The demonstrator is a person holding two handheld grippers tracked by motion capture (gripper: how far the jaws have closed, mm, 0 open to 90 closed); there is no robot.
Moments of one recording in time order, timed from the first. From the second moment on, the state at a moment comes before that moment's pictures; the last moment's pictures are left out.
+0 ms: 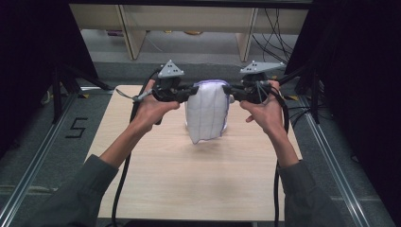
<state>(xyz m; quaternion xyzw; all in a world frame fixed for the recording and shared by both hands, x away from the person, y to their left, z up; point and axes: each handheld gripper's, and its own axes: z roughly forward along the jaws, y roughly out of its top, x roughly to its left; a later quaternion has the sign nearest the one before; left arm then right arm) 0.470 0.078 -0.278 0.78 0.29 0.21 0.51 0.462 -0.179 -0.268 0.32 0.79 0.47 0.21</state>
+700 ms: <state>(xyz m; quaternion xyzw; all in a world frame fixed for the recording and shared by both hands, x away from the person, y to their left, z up) 0.534 0.076 -0.253 0.73 0.33 0.25 0.54 0.520 -0.168 -0.234 0.34 0.77 0.49 0.24</state>
